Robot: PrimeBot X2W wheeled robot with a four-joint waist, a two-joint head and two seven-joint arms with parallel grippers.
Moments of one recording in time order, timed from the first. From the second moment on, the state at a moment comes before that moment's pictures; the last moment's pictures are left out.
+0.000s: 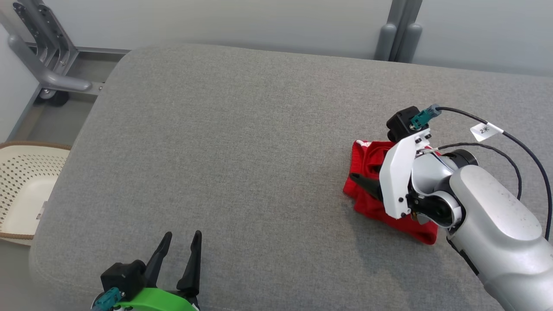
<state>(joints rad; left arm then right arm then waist) -0.03 0.26 -0.43 0.24 -0.65 0.01 -0.26 -0.61 -0.33 0.52 0.35 0.69 0.13 0.69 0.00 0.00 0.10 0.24</state>
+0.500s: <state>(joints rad) 0.00 0.29 -0.37 0.21 -0.63 0.01 -0.26 -0.57 -0.45 0.51 0.09 0.68 0.13 0.46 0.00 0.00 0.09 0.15</state>
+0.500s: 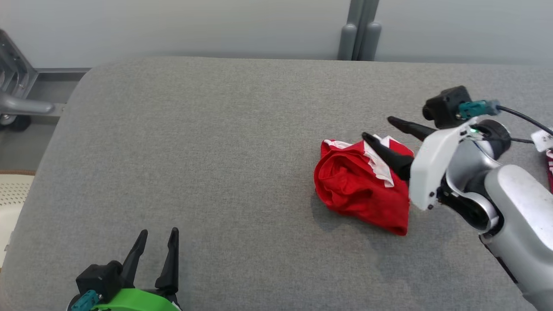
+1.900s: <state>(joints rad) -0.03 0.31 -0.39 0.19 -0.62 0.01 -0.24 -0.41 -0.16 0.35 0.61 0.38 0.13 -0.22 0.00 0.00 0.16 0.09</state>
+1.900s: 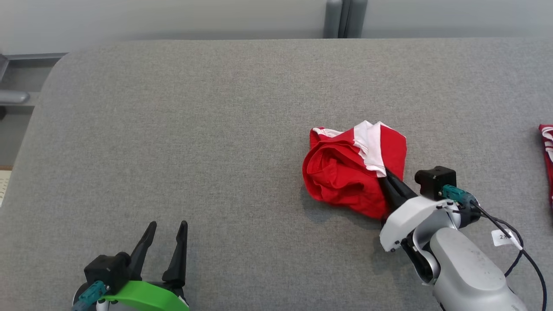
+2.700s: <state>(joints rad) -0.06 0.26 -0.42 0.25 -0.62 -0.02 -0.26 -0.70 -0.13 0.45 0.86 0.45 0.13 -0.17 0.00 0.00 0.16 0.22</state>
